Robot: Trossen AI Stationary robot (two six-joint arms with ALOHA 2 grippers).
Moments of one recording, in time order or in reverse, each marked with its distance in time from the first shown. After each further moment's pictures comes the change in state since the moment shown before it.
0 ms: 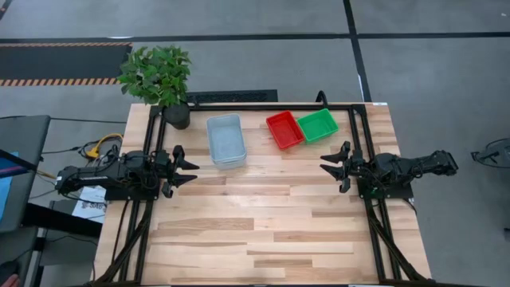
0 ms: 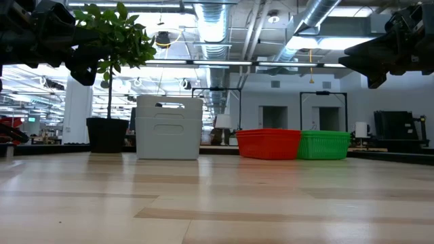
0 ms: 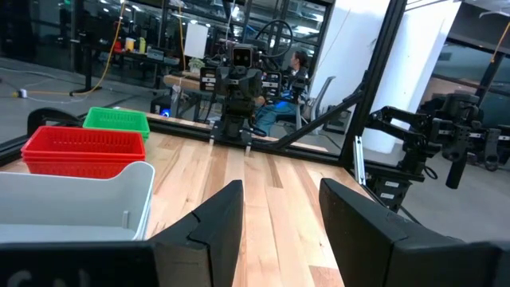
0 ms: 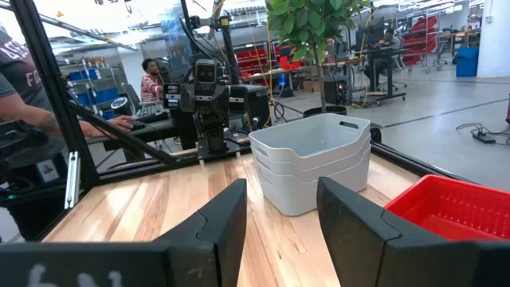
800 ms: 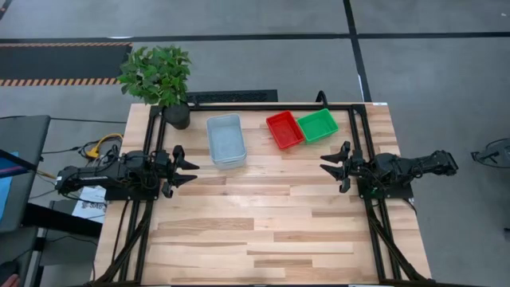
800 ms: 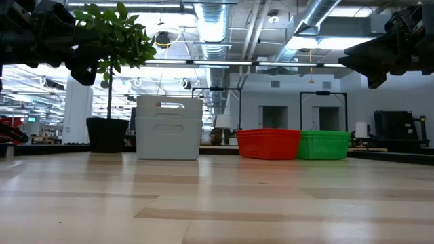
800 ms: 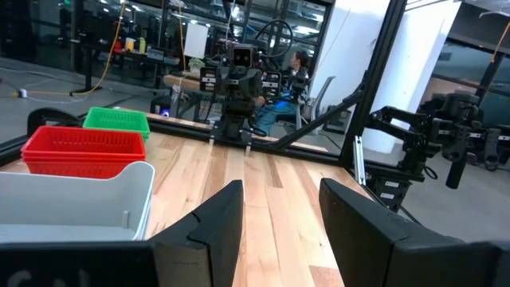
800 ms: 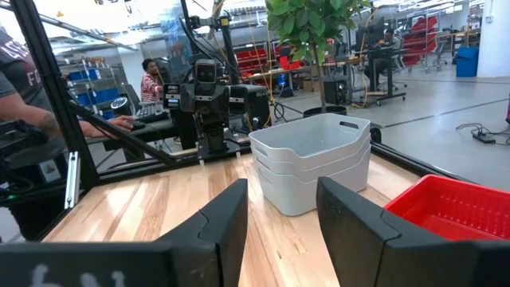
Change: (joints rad) left arm 0.000 0.000 0.000 0.000 0.000 0.000; right arm 0.000 0.000 0.000 0.000 0.000 0.000
